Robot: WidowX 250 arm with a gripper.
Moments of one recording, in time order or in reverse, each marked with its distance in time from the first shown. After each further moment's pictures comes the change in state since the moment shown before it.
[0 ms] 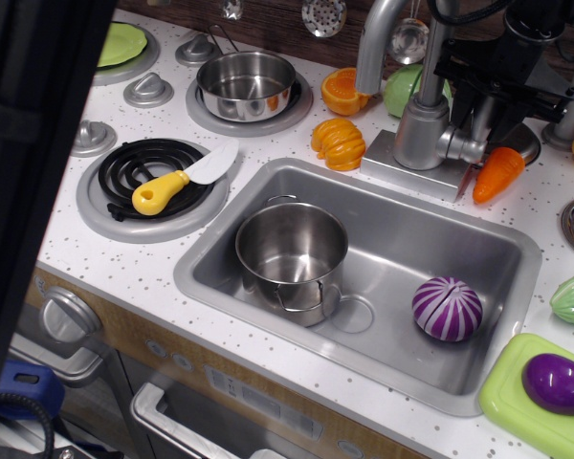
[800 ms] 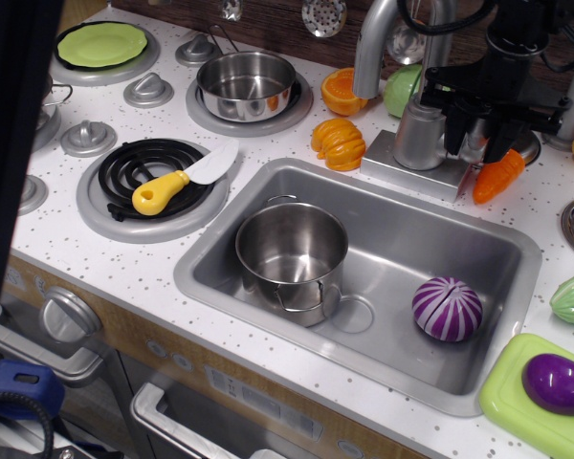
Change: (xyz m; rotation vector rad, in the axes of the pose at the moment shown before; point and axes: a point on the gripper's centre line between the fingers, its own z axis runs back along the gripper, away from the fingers) arm -0.029 -0.016 0.001 -0.161 0.099 0.117
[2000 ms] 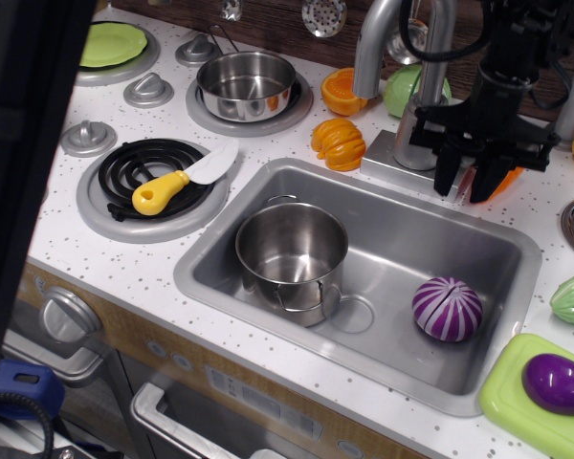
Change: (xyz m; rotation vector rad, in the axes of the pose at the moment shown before) arm -0.032 0.004 -0.020 0.088 0.142 0.099
